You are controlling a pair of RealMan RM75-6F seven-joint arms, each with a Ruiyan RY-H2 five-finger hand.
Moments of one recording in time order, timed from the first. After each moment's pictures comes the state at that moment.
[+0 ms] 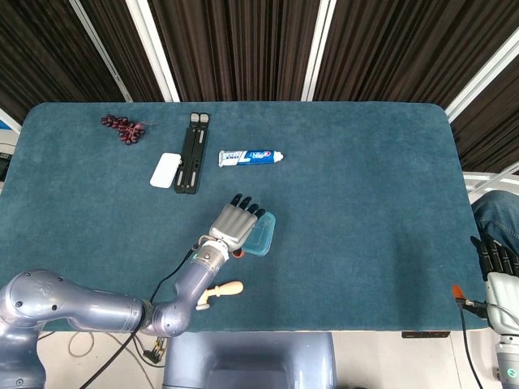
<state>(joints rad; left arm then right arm) -1.30 -1.65 -0.16 -1.60 0.32 0.99 0.83 0.02 -1.07 0.10 -1.71 -1.37 1.47 0.00</state>
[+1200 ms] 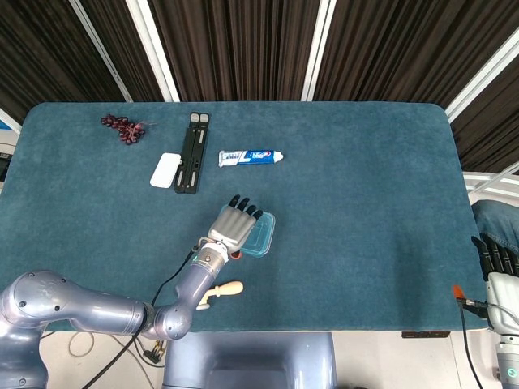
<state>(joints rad) -1.30 -1.66 -0.16 -1.61 0.29 1.03 0.89 0.02 -1.07 0.10 -1.72 -1.36 1.46 0.00</state>
